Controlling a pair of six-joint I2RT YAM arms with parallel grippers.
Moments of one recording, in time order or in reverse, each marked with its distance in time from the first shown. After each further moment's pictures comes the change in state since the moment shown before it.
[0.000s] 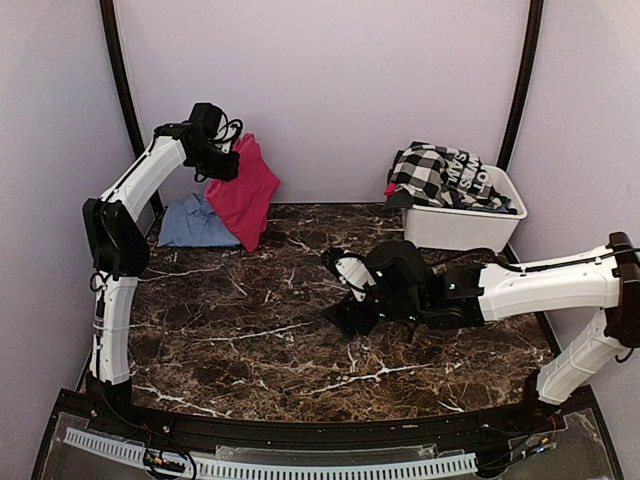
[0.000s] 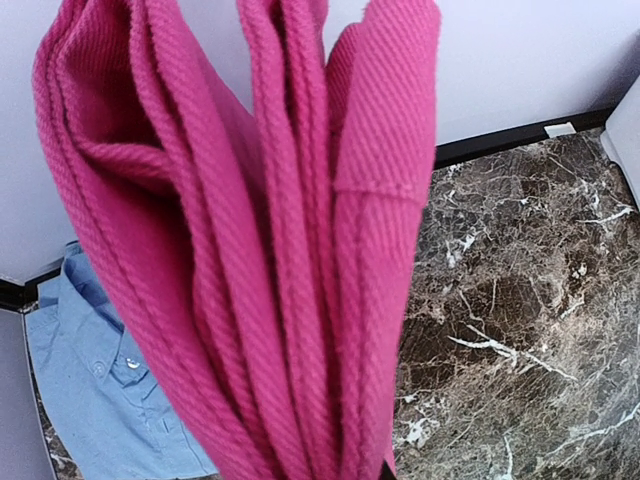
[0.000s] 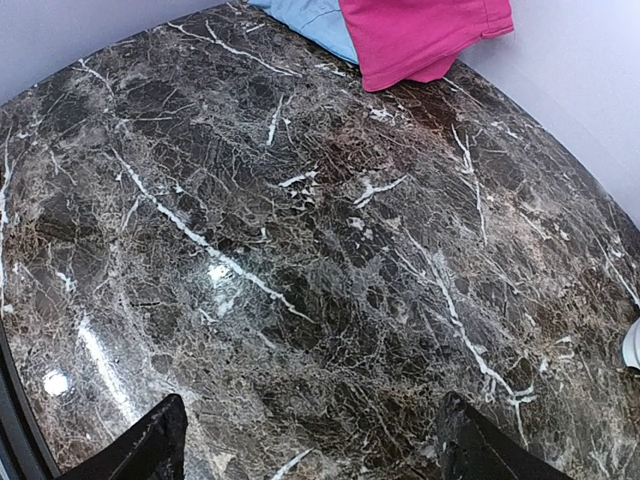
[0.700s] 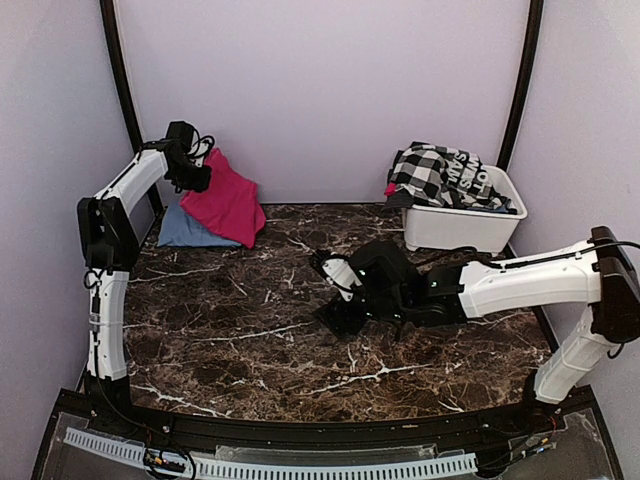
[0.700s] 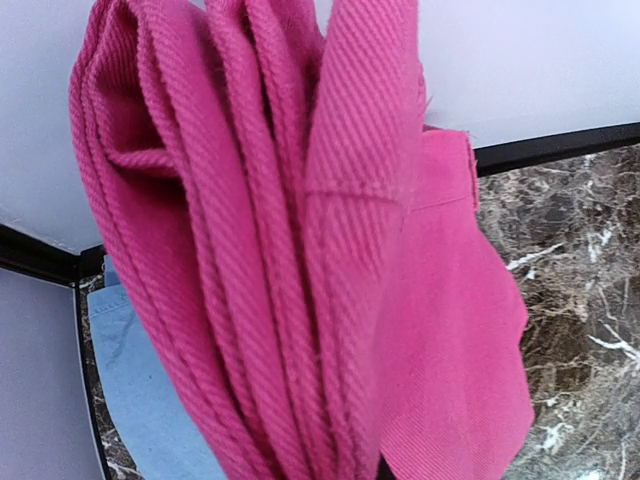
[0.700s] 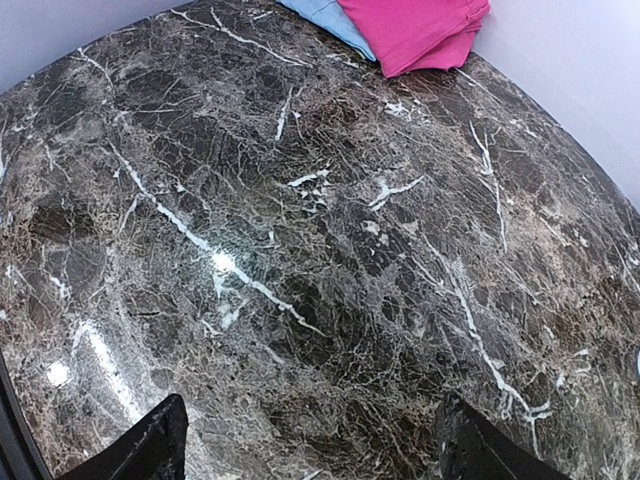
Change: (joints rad) left arm 0.163 0.035 -0.107 0.114 -0.030 0.105; right arm -0.005 0.092 0.059 0.005 -0.023 -0.004
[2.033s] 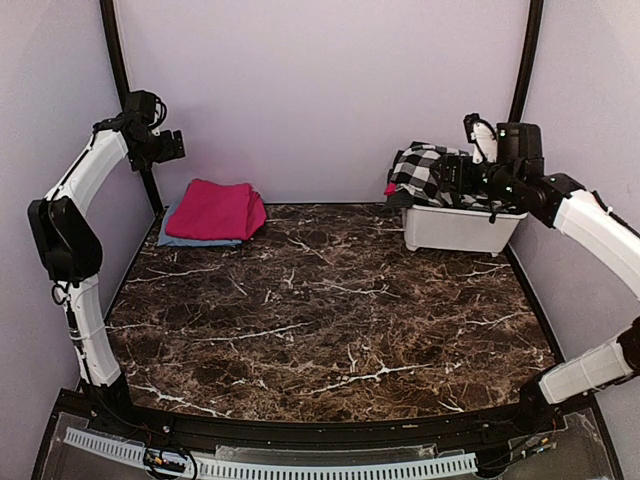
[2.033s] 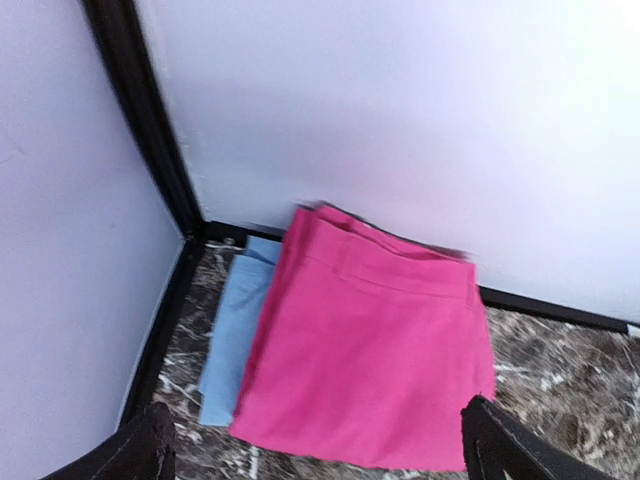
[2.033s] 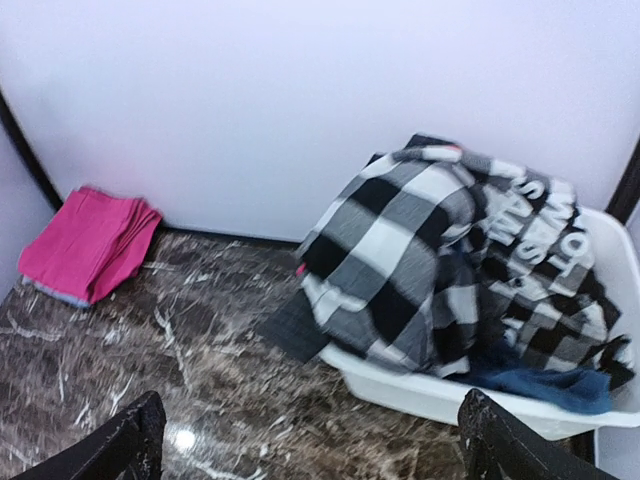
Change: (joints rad) left arm 0.079 -0.307 -0.175 0.032 -0.175 -0.385; right arm -0.705 -0.293 0.218 -0.219 -0.165 0.088
